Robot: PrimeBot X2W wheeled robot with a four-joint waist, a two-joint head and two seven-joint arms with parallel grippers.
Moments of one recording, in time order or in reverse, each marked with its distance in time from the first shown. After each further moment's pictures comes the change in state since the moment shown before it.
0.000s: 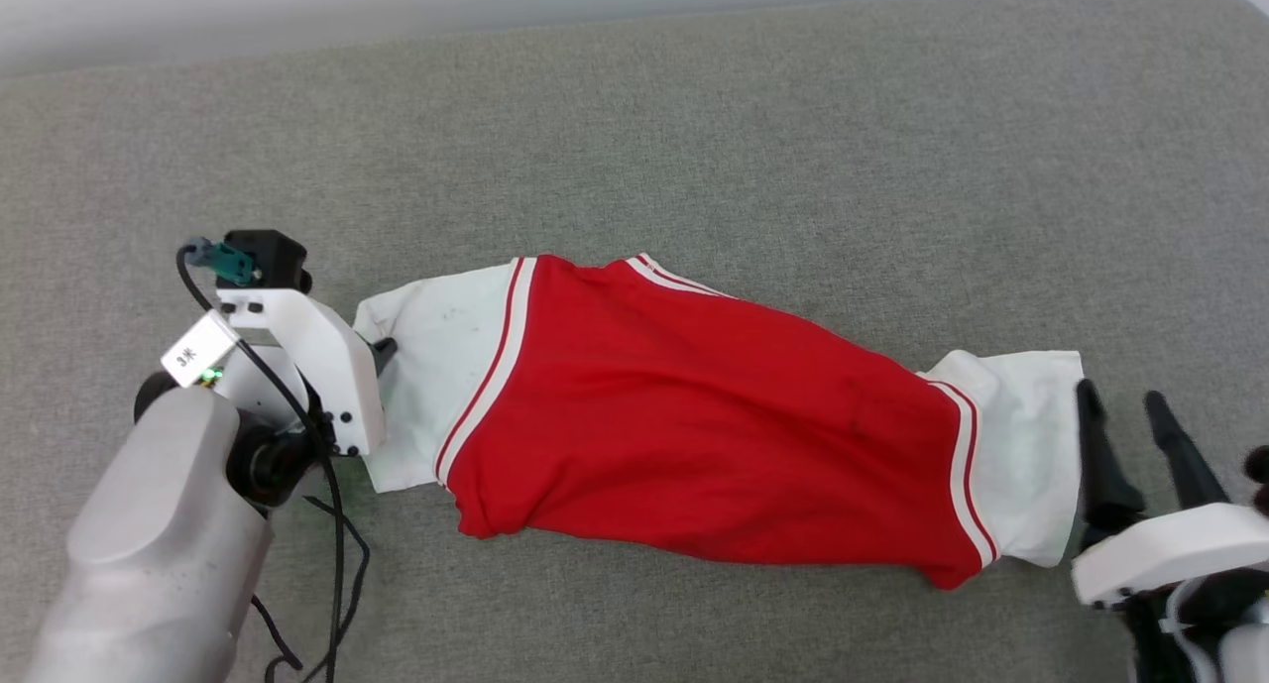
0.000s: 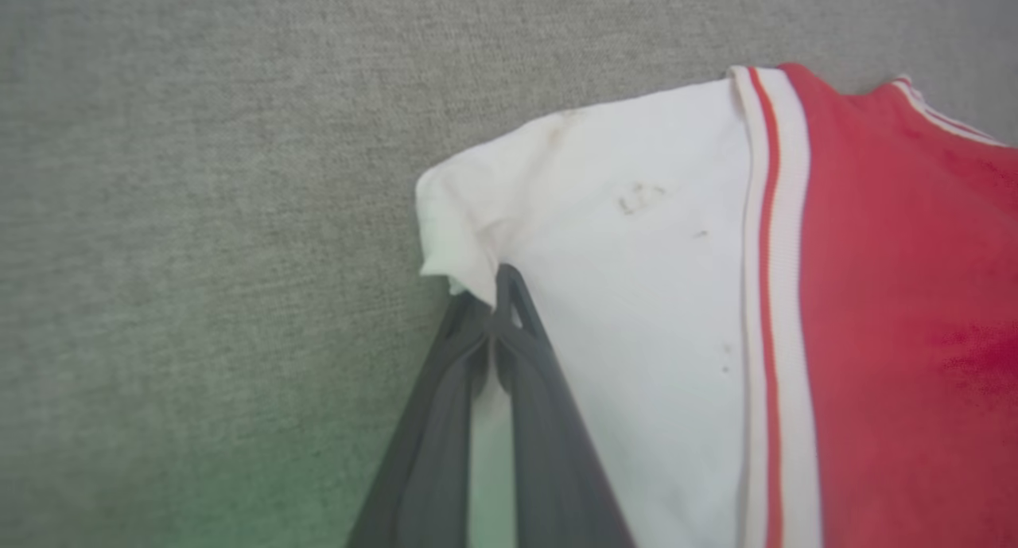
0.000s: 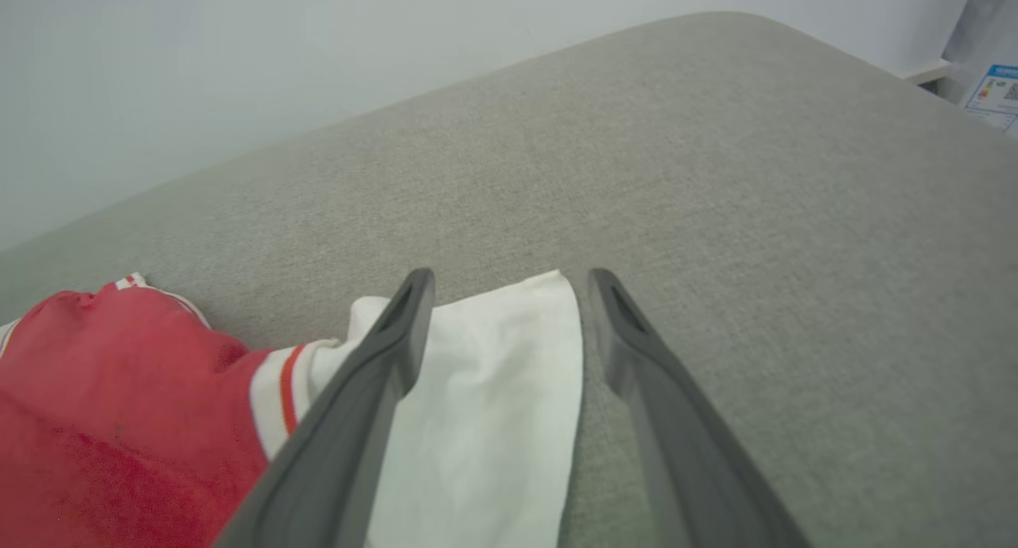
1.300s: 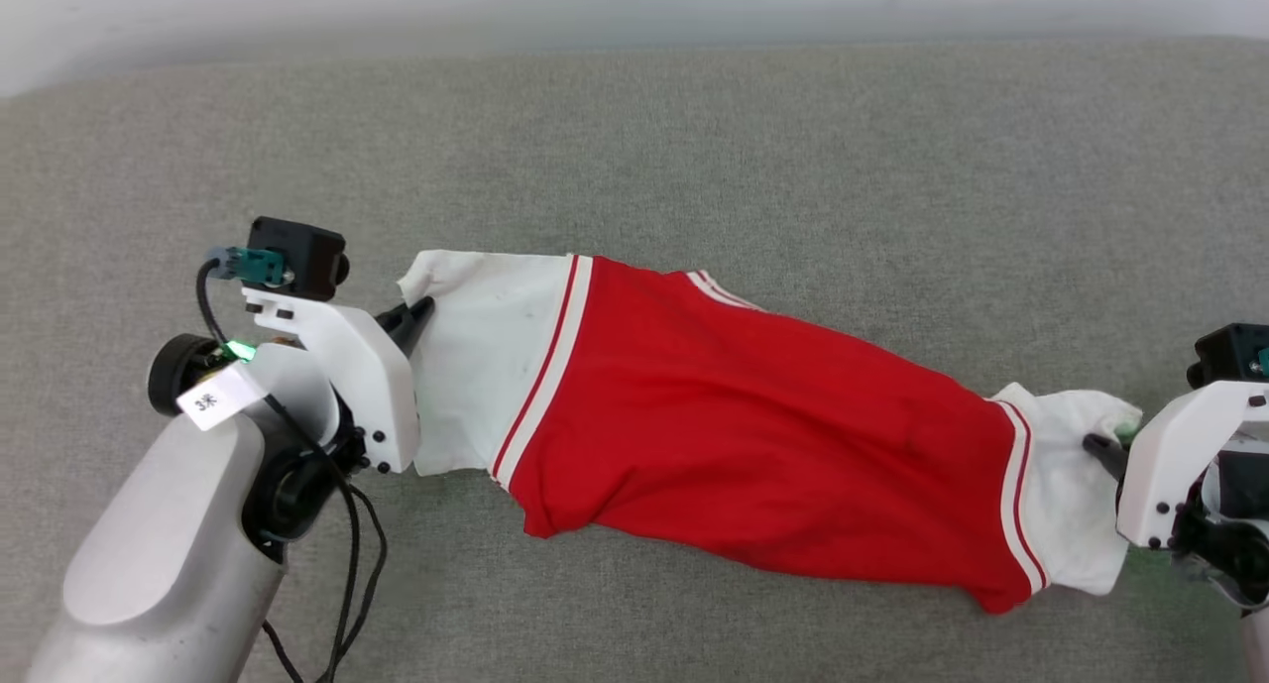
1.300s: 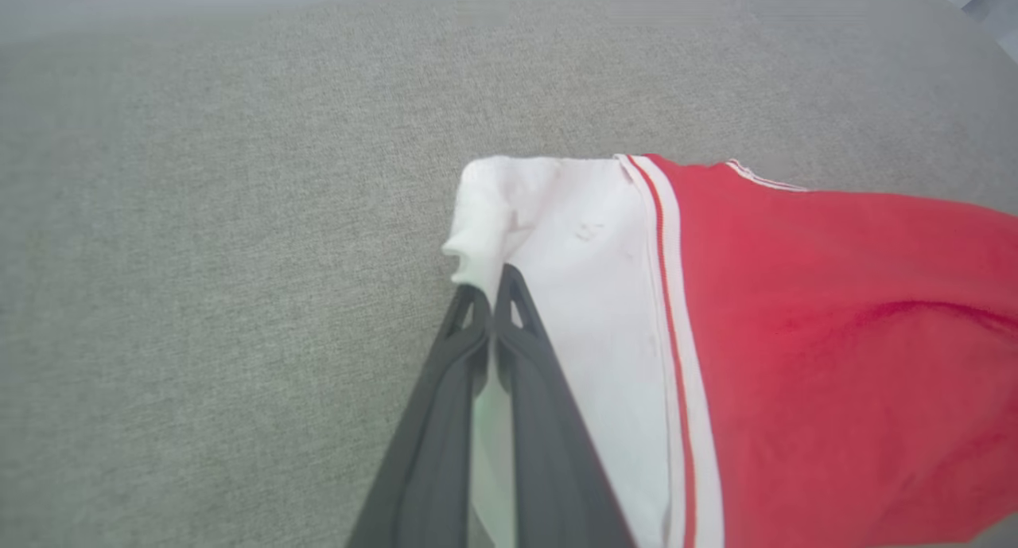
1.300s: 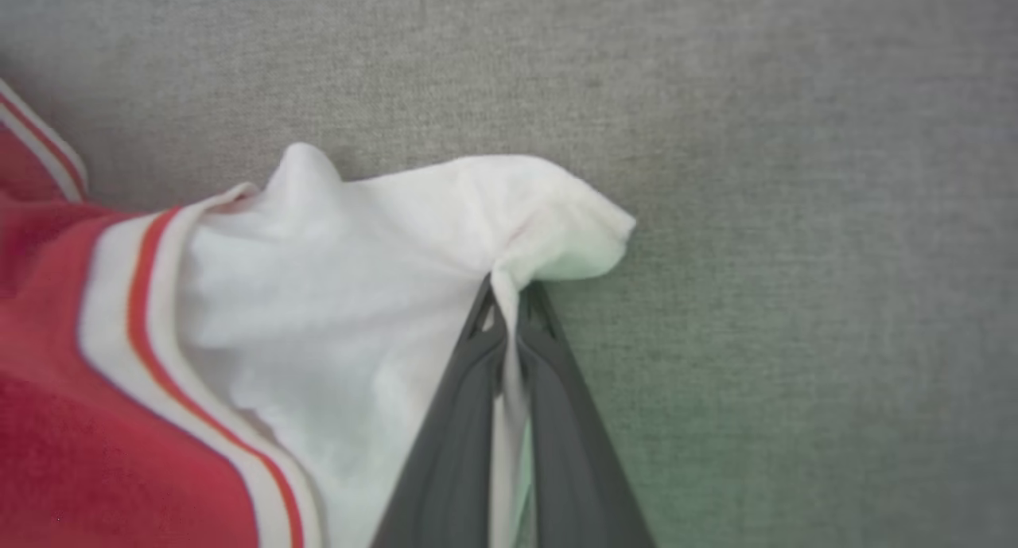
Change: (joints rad) left arm 0.132 0.051 -0.014 -0.410 0.062 0.092 -0.100; right arm -0.258 -0.278 0.133 0.305 0.172 0.000 0.719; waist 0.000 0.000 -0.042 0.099
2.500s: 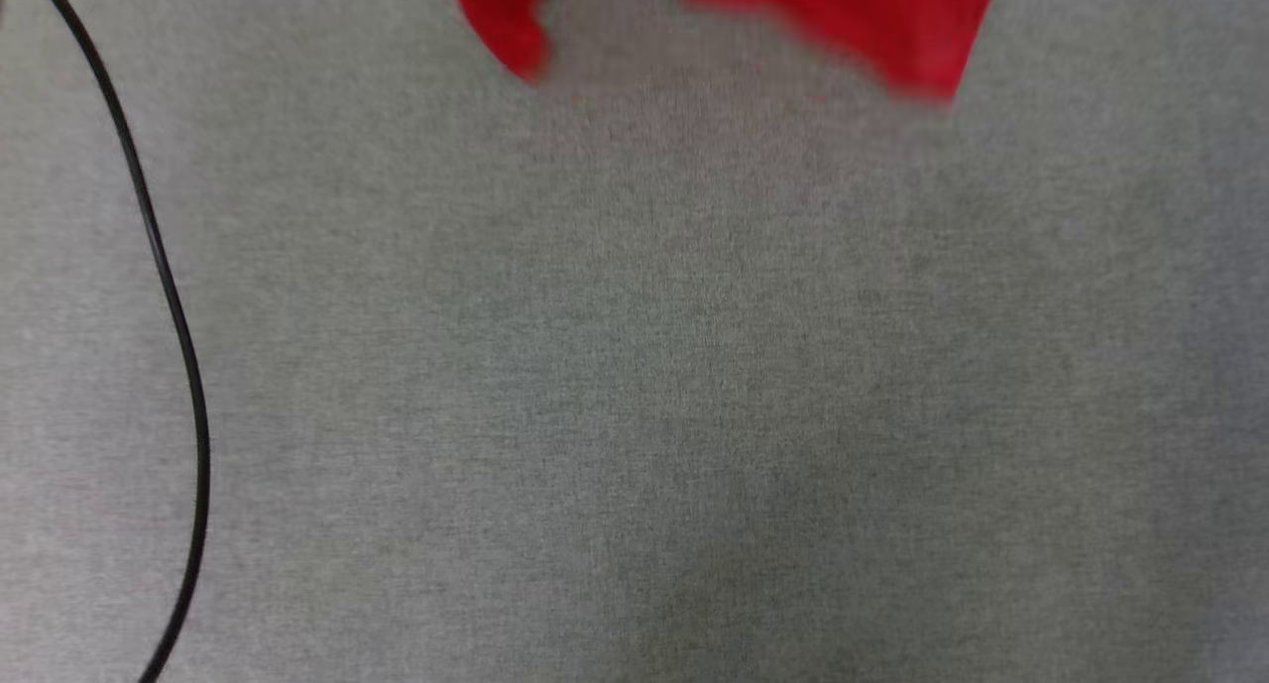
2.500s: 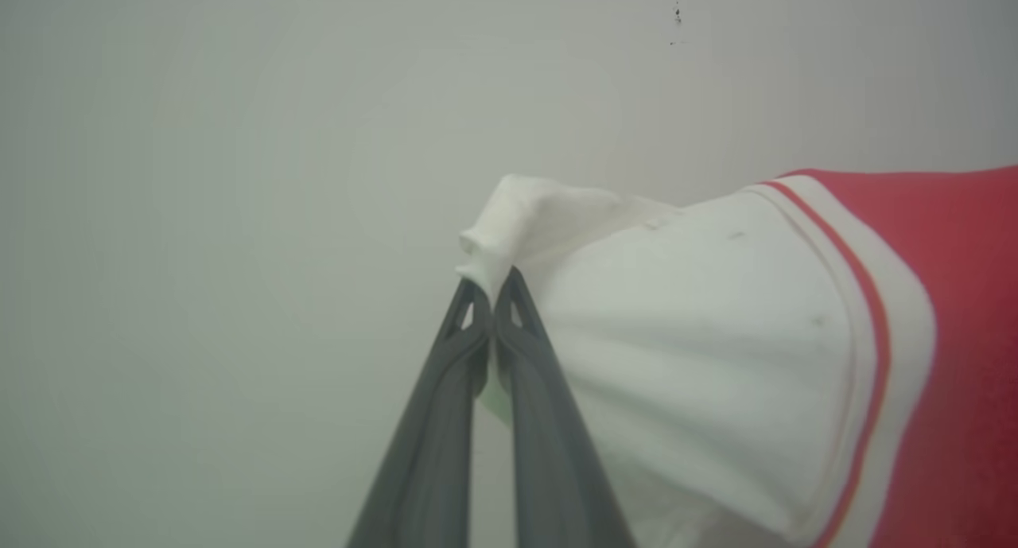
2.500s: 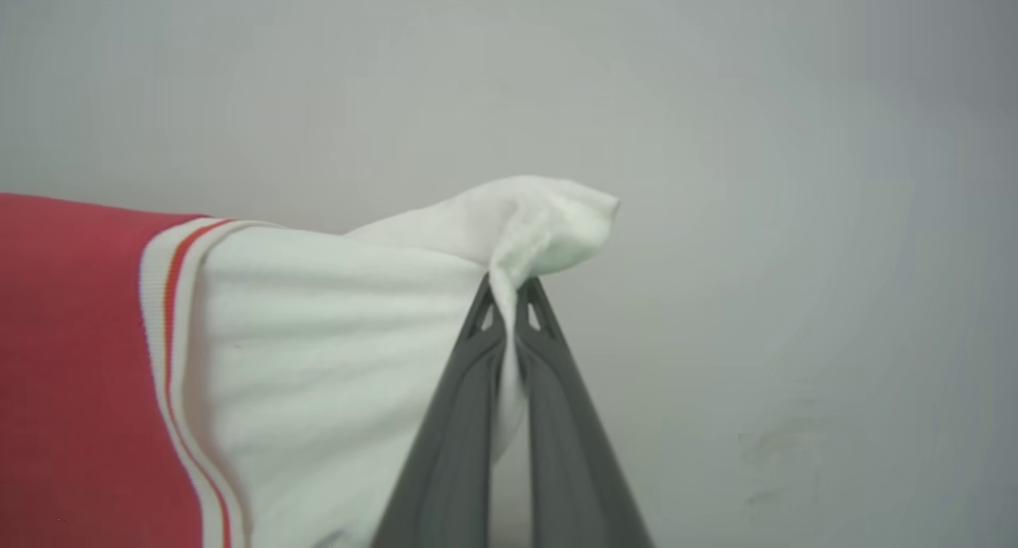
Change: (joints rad) left arm -0.960 0.039 0.087 0.459 0.275 0.015 -0.520; right arm -1.030 -0.018 -0.060 0.104 -0.258 0.001 -0.423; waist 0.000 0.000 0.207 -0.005
